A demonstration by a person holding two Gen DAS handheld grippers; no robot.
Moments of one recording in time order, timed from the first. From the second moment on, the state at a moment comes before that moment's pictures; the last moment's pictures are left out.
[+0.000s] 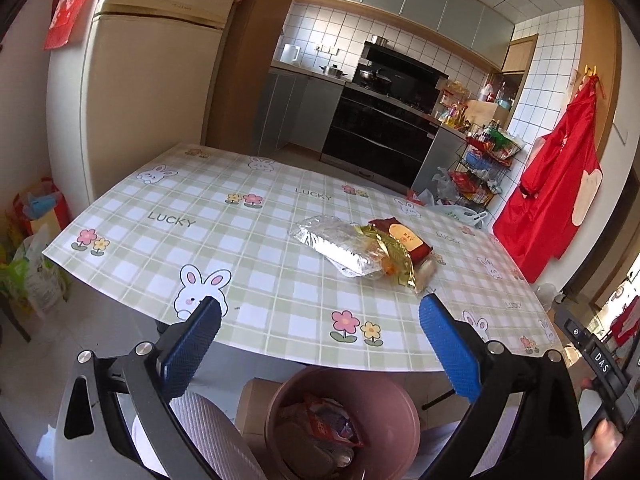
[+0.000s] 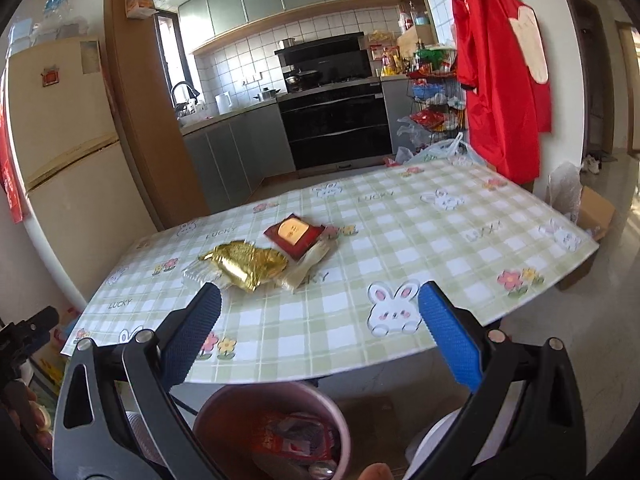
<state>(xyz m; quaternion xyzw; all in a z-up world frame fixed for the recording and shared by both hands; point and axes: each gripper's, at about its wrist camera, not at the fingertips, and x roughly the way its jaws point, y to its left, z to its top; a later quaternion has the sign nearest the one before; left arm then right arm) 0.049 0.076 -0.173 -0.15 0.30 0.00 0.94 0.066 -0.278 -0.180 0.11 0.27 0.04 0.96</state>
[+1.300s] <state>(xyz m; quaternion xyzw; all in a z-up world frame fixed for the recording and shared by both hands) 0.131 0.116 -0.248 -0.14 0.35 0.02 0.93 0.339 -0.138 -0.264 0.03 0.43 0.23 0.87</state>
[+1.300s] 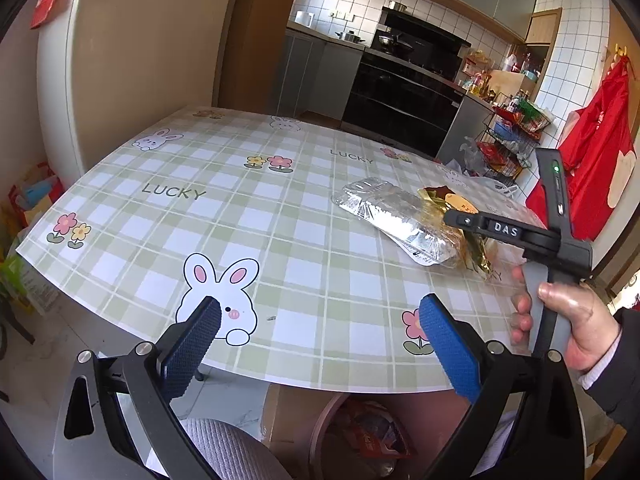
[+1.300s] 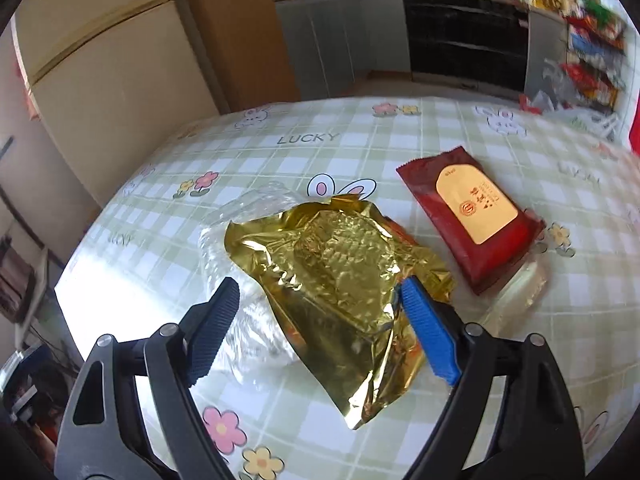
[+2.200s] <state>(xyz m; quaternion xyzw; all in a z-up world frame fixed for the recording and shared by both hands) 0.180 0.127 -0.256 -0.30 0.39 -0.06 0.87 0.282 -0.232 -0.228 0.13 0.35 0.20 0.91</state>
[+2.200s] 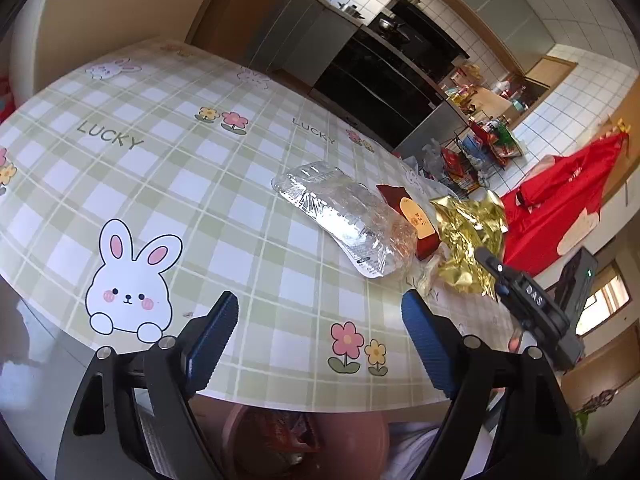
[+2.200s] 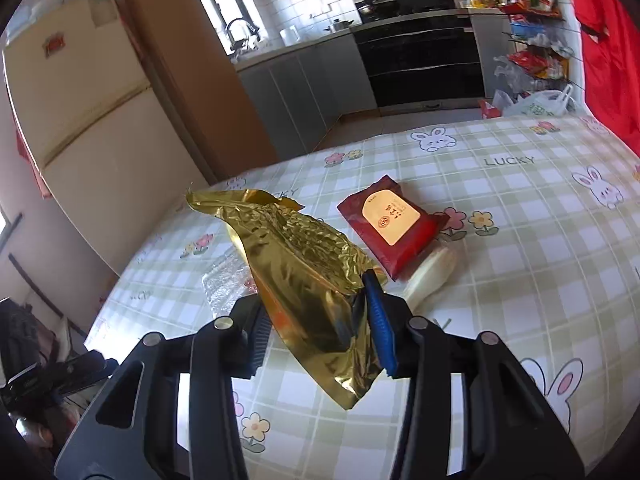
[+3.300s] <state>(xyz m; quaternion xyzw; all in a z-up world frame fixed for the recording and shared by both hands) 0.334 0.127 -0.322 -0.47 0.41 -0.03 0.78 0.264 -0.268 -0.235 0.17 0.35 0.17 0.91</state>
